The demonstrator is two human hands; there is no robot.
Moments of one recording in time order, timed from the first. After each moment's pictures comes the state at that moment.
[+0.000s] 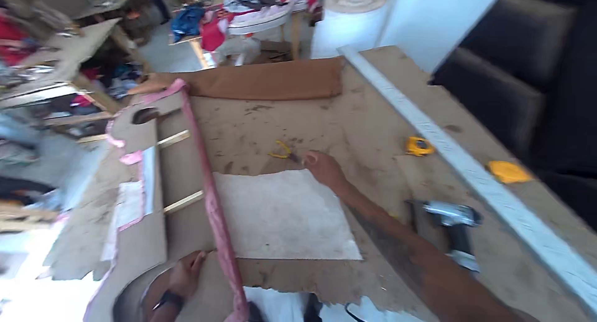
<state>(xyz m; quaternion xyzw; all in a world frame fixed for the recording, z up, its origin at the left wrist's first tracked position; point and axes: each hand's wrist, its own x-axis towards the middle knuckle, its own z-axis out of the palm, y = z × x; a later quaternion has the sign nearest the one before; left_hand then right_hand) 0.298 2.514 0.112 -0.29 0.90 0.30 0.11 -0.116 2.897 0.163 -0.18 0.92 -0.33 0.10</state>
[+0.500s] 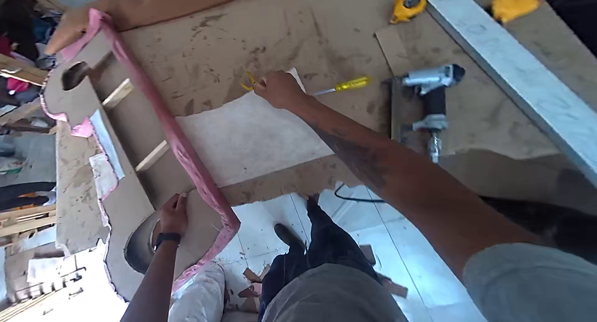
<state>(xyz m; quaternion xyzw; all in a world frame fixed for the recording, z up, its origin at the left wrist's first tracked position) 0.307 2.524 0.101 -0.30 0.91 0.27 0.02 -0.072 2.878 0.151 -0.20 0.92 -0.29 0.16</state>
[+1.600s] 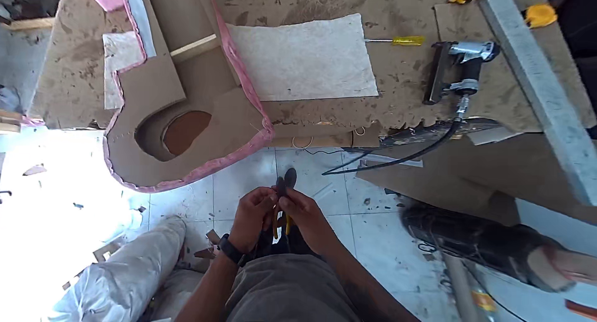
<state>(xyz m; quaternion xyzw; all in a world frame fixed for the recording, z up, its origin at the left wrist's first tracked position) 0.566 2.697 0.142 -0.29 0.51 0.80 0.14 0.507 2.870 0.142 0.01 0.58 -0.70 0.42</state>
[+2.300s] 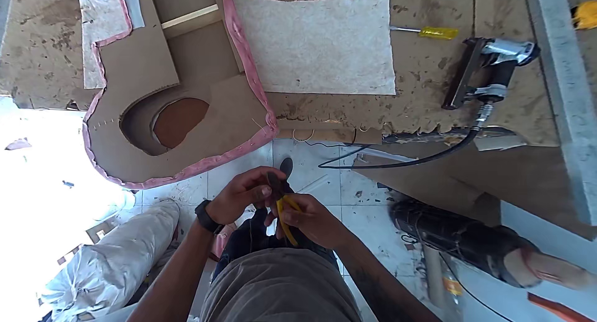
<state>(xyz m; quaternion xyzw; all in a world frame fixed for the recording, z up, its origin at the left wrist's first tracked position) 0.508 2.632 0.141 0.02 0.53 0.82 0.19 0.459 2.873 0.145 -0.12 0.45 -0.69 0.55</state>
